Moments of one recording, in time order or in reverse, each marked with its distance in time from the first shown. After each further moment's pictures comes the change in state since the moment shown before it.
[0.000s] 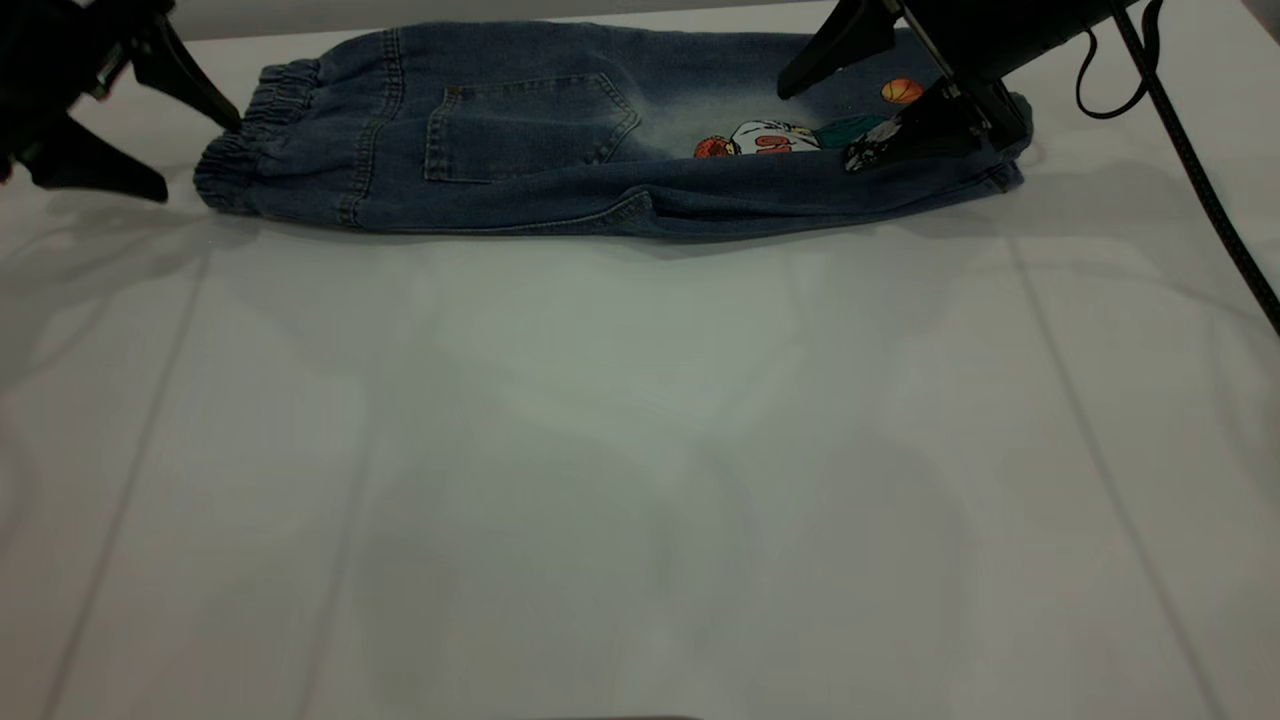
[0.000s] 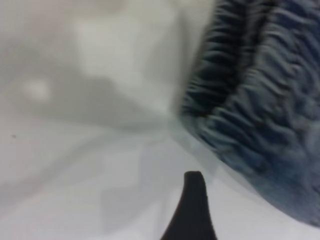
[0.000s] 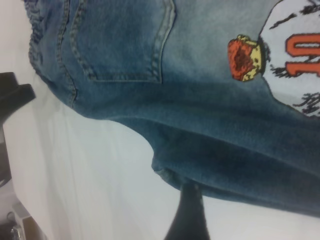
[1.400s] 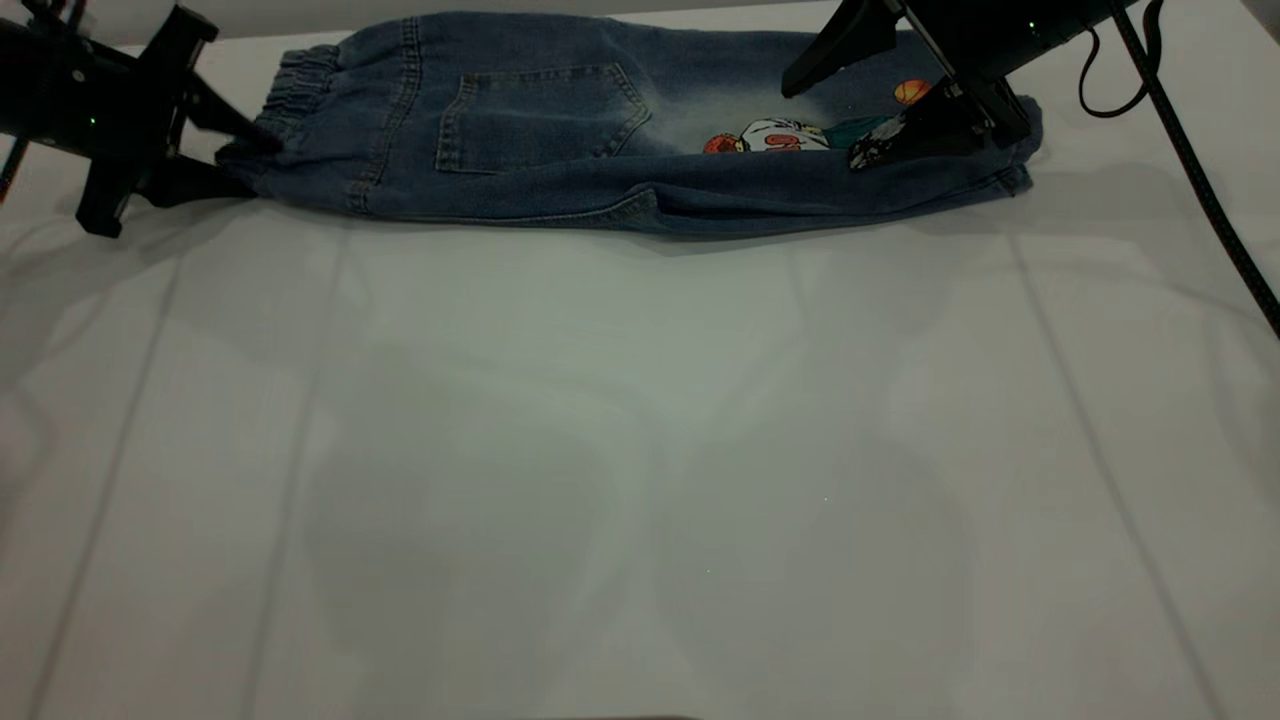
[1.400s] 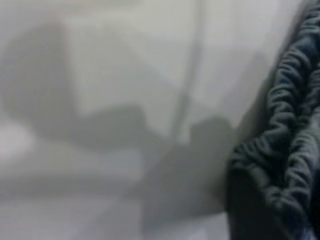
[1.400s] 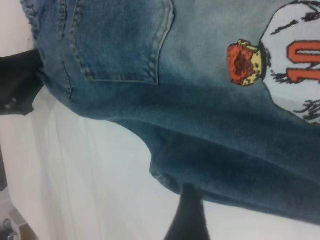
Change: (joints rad) left arm -0.001 0.158 -0.018 -0.511 -0.092 0.249; right arm 0.000 0.000 -0.001 0.000 -0.018 0.004
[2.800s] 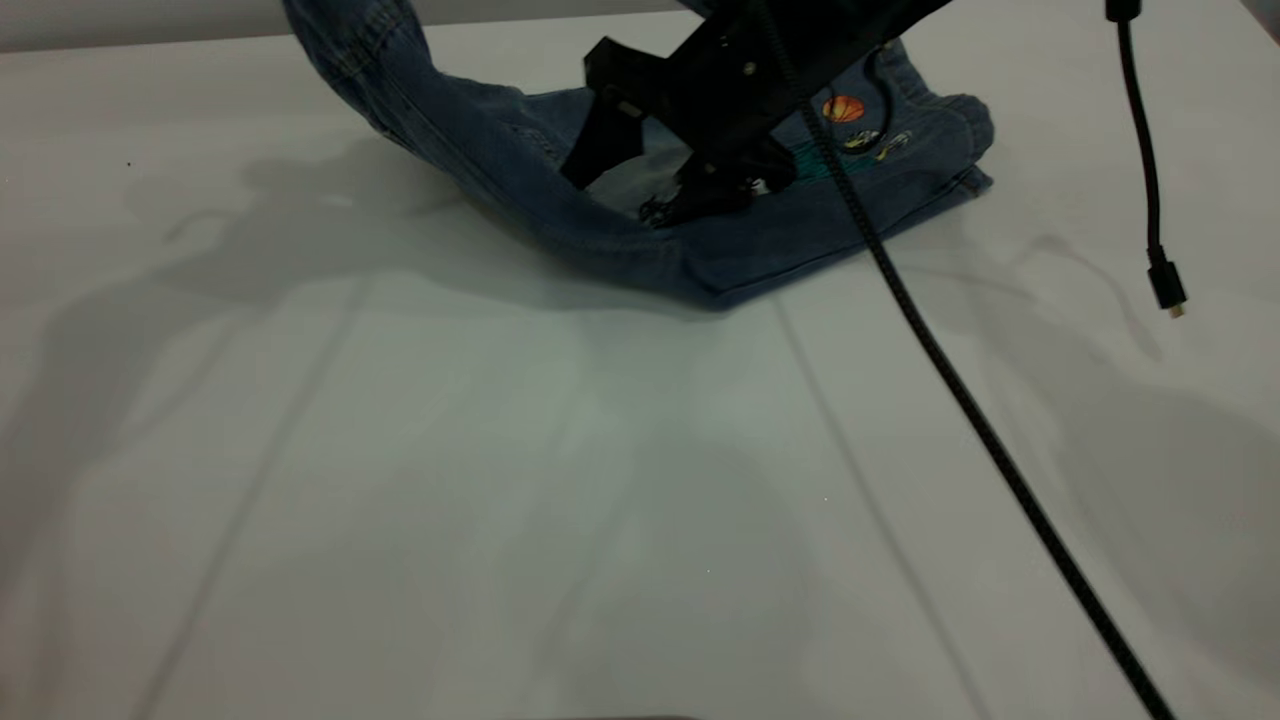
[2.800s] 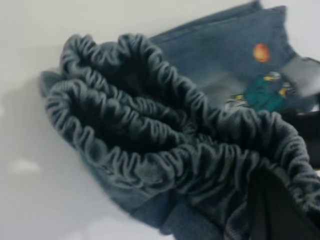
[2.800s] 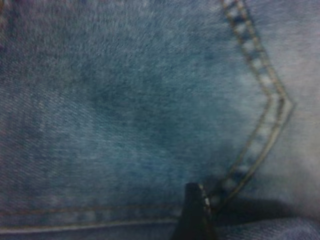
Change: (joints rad) left arm -0.250 -0.518 0.003 0.503 0.260 -0.037; right arm 0.328 0.132 -0.216 -0.107 -0.198 0.088
